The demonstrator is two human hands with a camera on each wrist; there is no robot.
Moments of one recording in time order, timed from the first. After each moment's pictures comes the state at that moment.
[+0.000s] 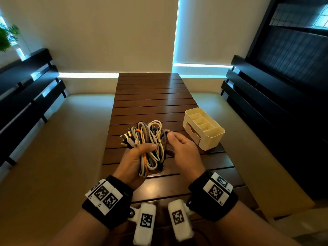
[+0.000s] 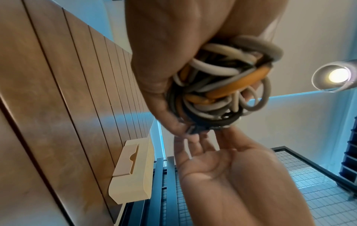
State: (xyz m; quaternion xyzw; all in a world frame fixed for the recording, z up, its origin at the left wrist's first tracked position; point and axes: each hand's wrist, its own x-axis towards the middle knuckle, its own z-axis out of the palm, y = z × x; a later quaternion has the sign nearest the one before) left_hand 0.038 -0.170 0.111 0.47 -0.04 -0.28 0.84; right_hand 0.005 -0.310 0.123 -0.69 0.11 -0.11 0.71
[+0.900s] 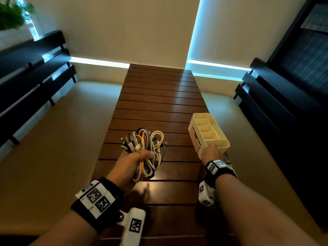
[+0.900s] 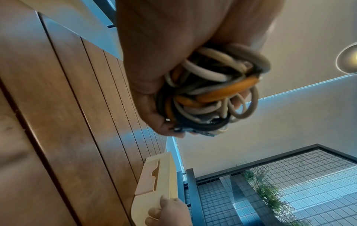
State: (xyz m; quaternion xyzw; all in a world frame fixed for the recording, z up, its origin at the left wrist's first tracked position) left_hand 0.066 -0.182 0.073 0.52 0.04 -0.21 0.83; right_hand 0.113 -0.476 -0.001 -0.90 0.36 0.02 0.25
